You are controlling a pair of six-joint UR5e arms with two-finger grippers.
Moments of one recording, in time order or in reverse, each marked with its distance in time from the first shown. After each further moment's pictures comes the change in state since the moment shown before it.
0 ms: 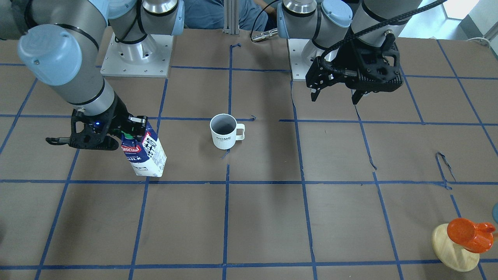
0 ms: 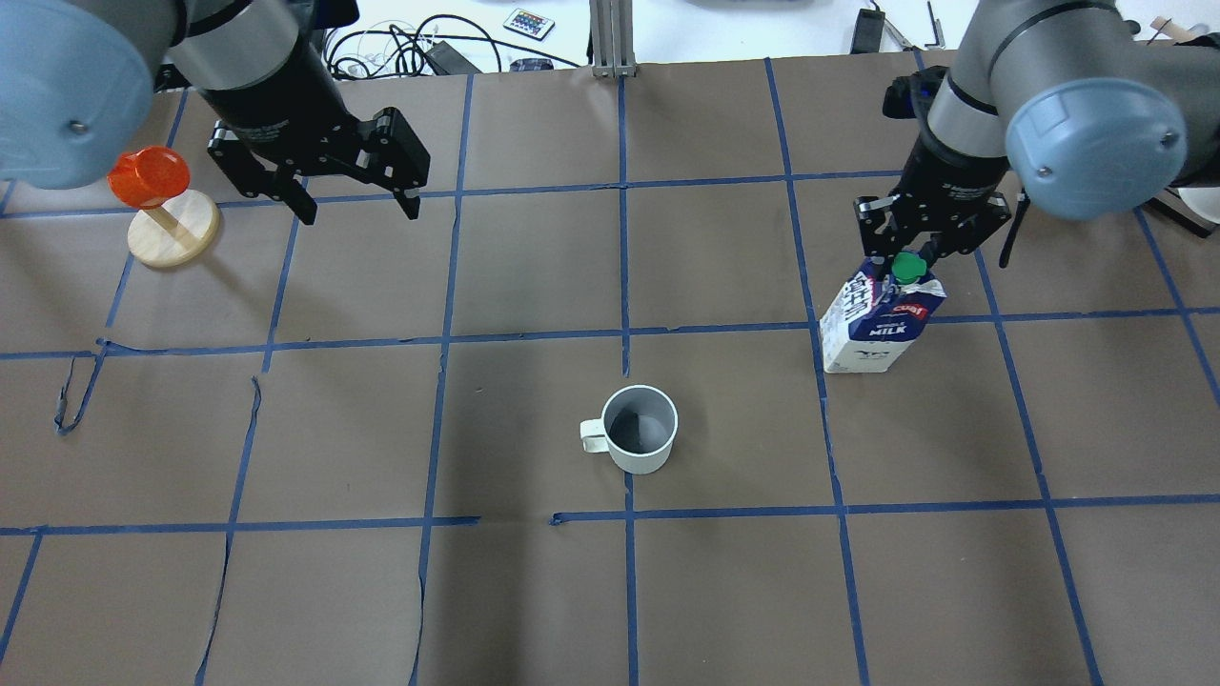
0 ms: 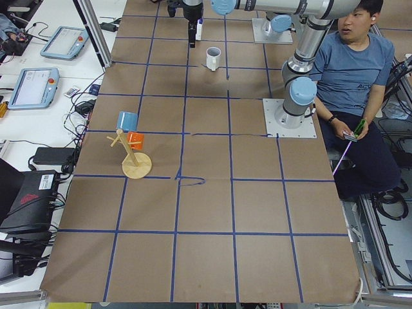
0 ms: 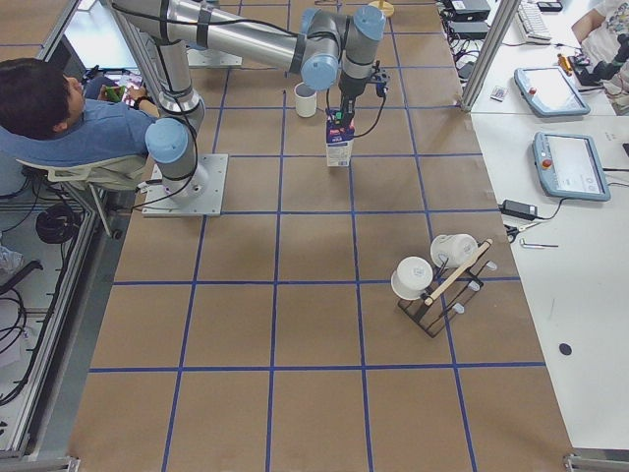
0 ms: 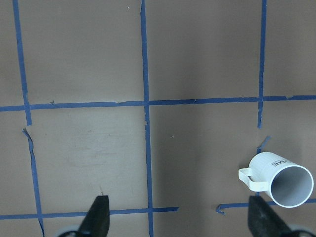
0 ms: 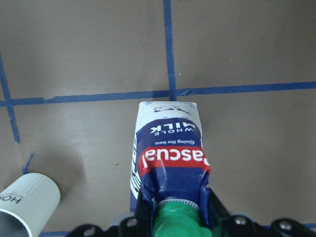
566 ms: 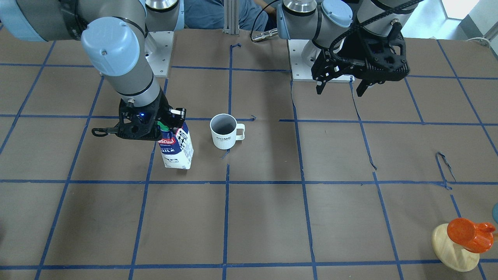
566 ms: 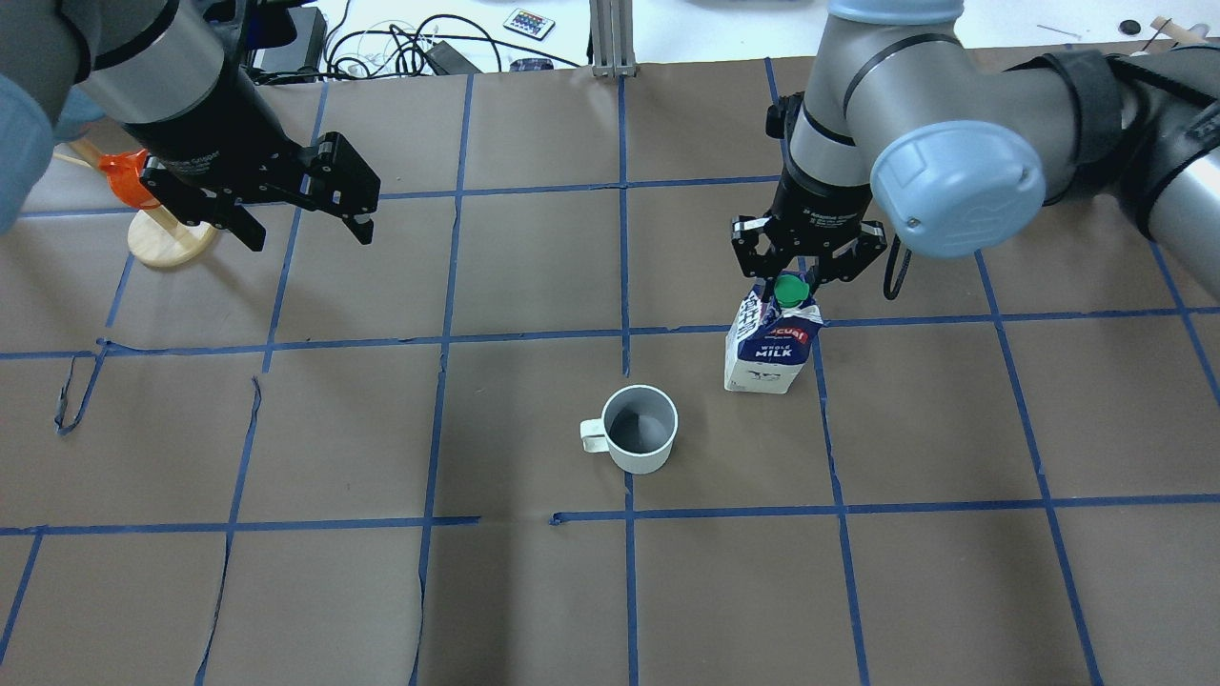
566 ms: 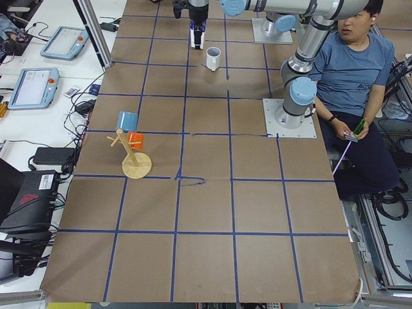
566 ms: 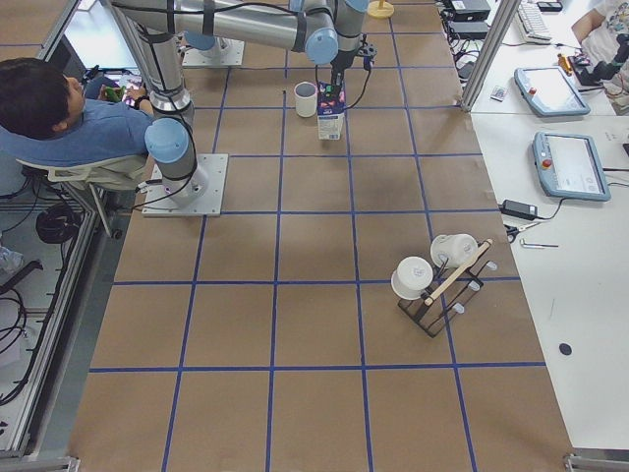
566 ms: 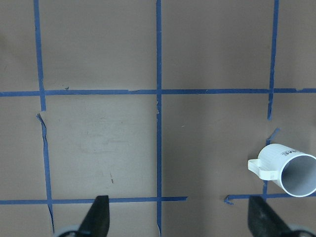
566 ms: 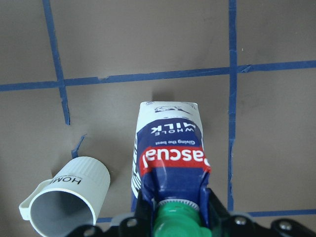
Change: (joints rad) left arm 0.019 0.042 -0.034 -0.002 0.001 -0.002; right arm 0.145 0.006 0.005 -0.004 0.017 0.129
